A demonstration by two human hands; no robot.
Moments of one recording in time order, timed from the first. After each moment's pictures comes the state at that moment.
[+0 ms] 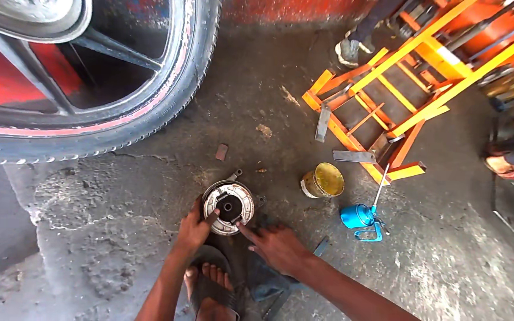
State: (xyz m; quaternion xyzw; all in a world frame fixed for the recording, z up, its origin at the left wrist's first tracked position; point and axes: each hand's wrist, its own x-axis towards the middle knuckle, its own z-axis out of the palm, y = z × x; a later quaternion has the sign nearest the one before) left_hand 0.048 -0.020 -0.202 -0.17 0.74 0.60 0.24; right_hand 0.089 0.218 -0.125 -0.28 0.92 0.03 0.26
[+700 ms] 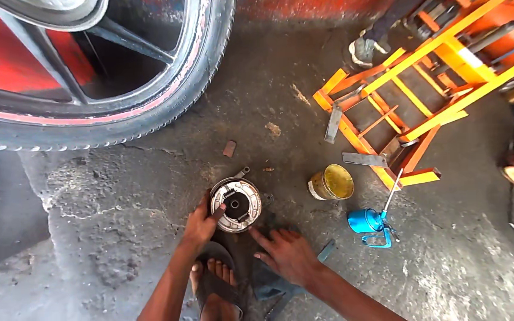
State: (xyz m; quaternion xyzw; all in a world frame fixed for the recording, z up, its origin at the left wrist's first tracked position) left_hand 0.050 -0.020 -0.204 -0.15 0.76 0.59 0.23; right_hand 0.109 0.228 -0.132 -0.32 0.94 0.05 0.06
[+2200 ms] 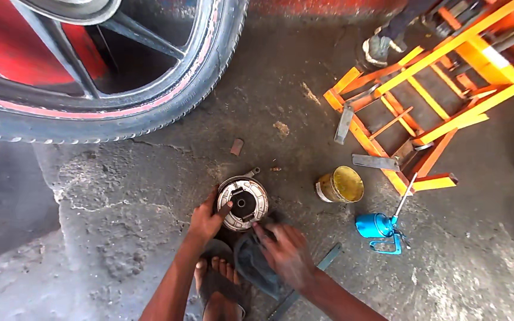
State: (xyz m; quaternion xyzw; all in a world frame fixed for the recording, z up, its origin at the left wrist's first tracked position) left_hand 0.046 -0.021 -0.205 -0.12 0.80 0.55 0.21; right_hand 0.108 0.213 -0.146 -0.32 0.94 -0.03 -0.11
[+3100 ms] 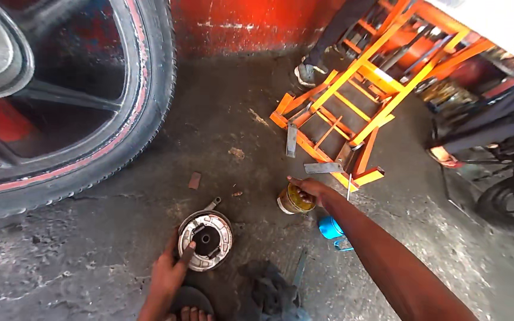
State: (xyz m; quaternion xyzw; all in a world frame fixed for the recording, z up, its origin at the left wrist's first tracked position) left_hand 0.054 -0.015 -0.213 -0.12 0.81 0.55 0.17; right_hand -0.080 0.400 -0.080 0.37 0.80 -0.41 0.23
